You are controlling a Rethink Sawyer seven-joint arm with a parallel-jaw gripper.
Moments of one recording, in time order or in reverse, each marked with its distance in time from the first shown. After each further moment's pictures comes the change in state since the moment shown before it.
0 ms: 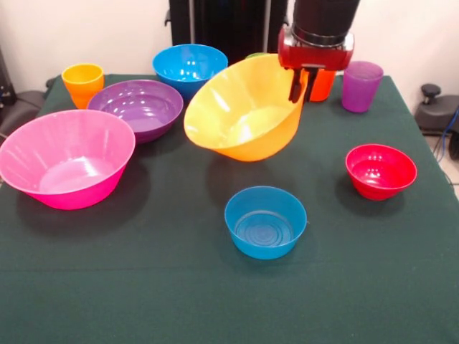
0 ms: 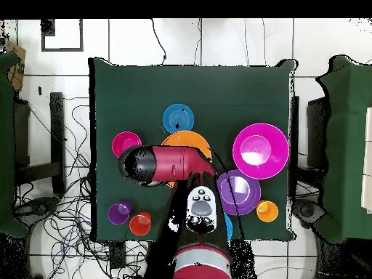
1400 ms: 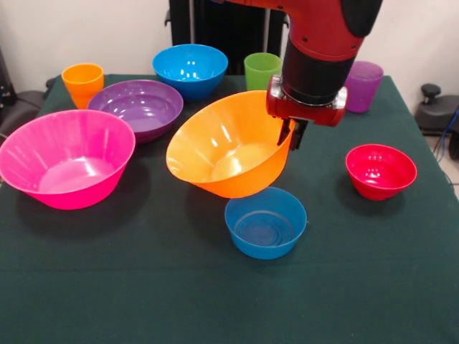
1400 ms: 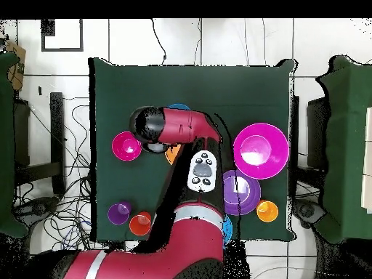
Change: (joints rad) arm 0.035 0.214 -0.092 -0.343 0.098 0.192 0.053
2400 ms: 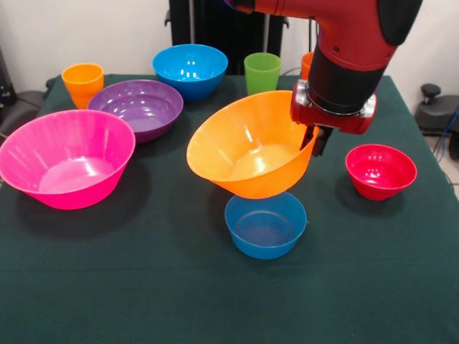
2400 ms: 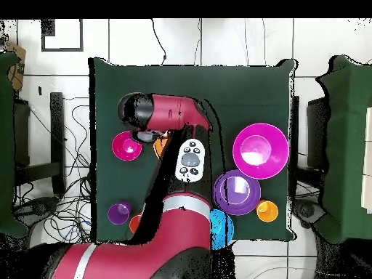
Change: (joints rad) arm 0.036 0.052 -0.006 -0.134 0.030 0.127 0.041
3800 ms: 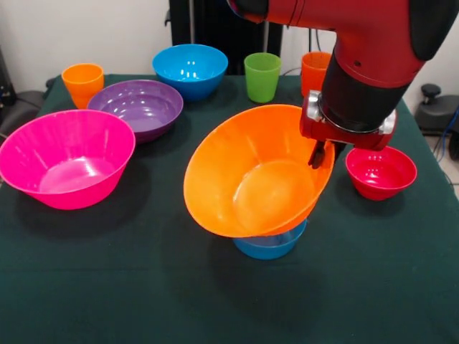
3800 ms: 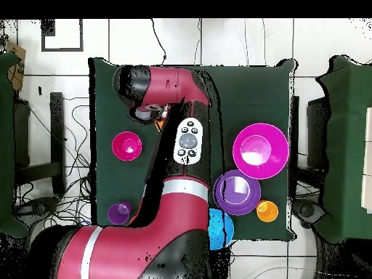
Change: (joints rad) arm 0.000 0.099 -0.013 -0.273 -0.001 0.213 0.000
